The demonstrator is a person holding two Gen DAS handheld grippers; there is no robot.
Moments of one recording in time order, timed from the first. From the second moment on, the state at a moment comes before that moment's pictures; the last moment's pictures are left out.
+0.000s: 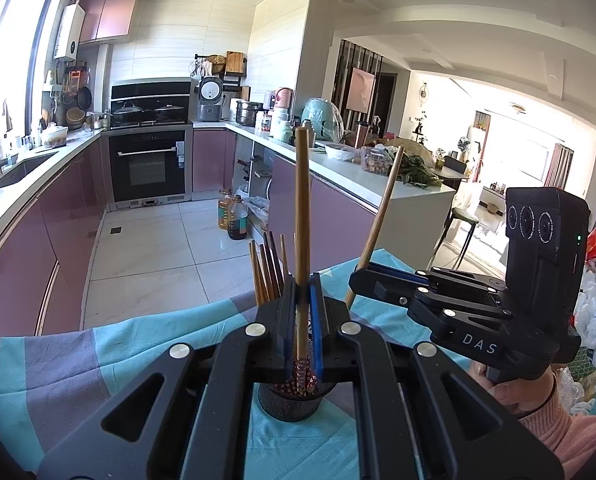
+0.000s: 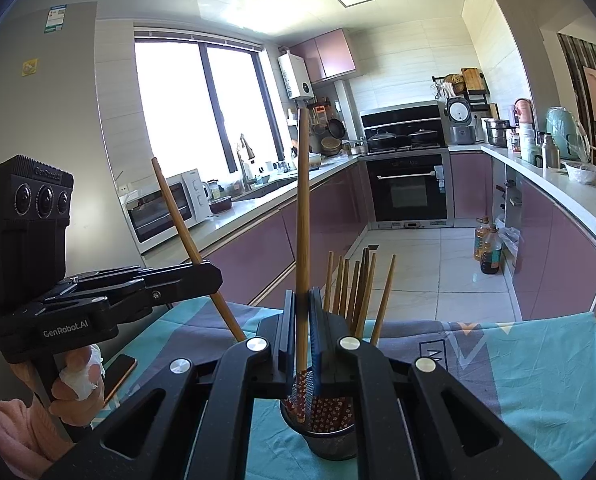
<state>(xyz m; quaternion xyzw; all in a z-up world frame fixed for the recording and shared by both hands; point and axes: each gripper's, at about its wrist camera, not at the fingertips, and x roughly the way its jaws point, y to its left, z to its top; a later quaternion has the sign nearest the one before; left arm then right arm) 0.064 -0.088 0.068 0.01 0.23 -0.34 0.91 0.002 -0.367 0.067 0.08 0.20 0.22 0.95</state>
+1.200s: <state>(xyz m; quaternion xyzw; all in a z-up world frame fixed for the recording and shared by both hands) 0.071 -0.100 0.070 0.01 0.24 -0.33 0.91 0.014 -0.371 0.052 0.10 0.21 0.20 0.95</state>
